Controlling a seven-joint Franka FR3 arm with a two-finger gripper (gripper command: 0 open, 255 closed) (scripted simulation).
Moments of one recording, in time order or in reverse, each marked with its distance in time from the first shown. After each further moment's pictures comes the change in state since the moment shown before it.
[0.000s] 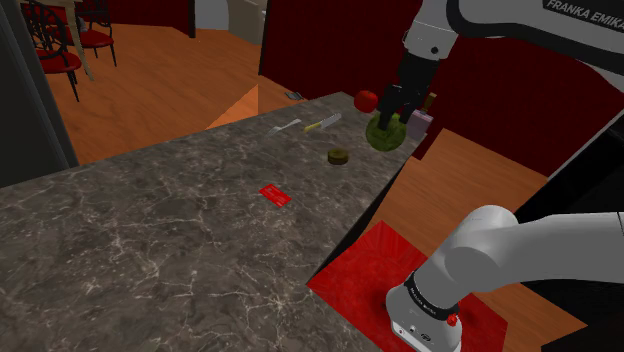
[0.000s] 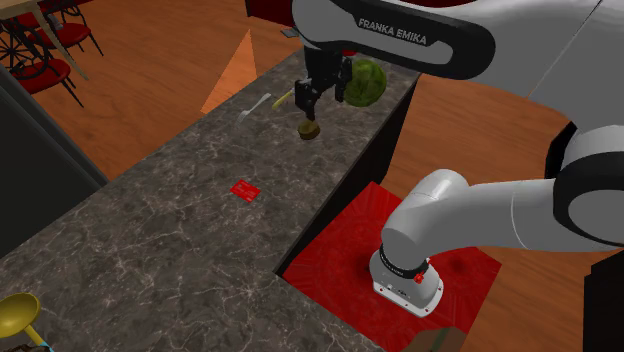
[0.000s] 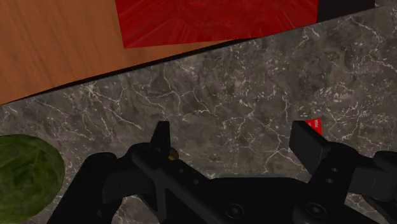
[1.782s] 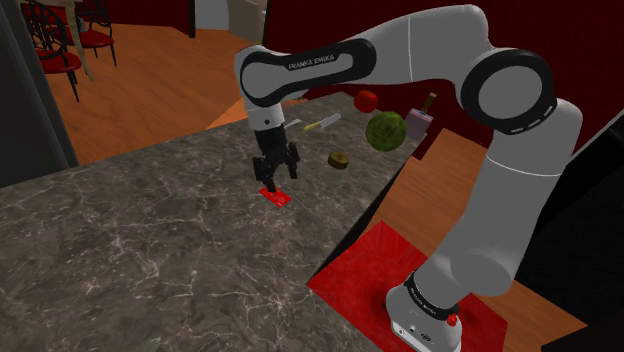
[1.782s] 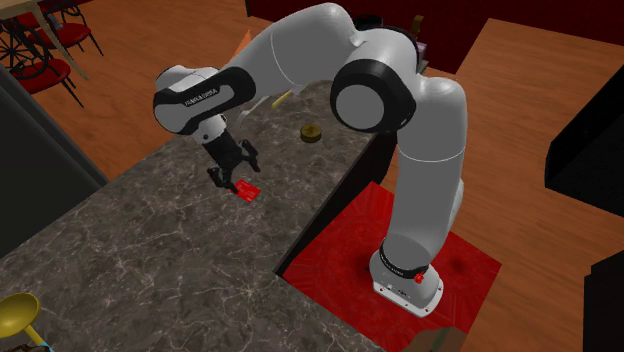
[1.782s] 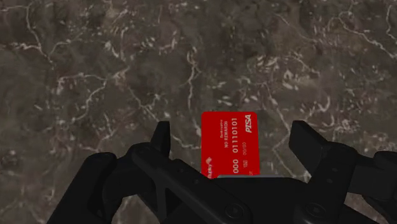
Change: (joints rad) arm 0.149 1.031 0.181 0.457 0.069 0.047 0.082
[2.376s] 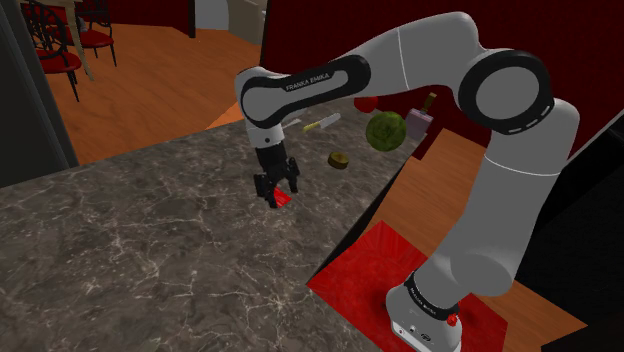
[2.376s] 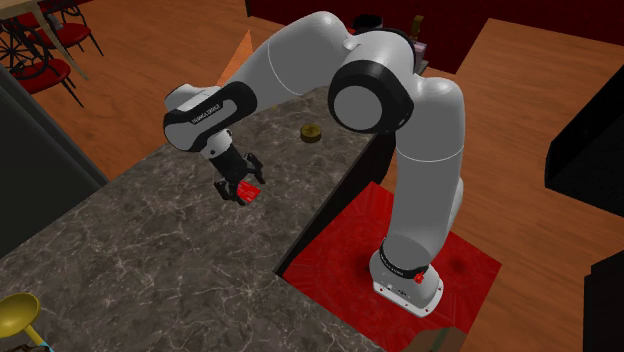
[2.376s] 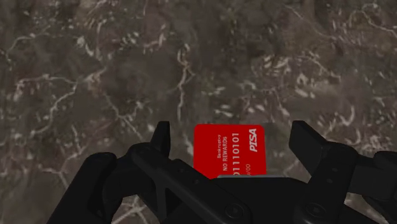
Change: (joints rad) arm 0.006 0.012 0.006 -0.094 0.005 0.089 -0.001
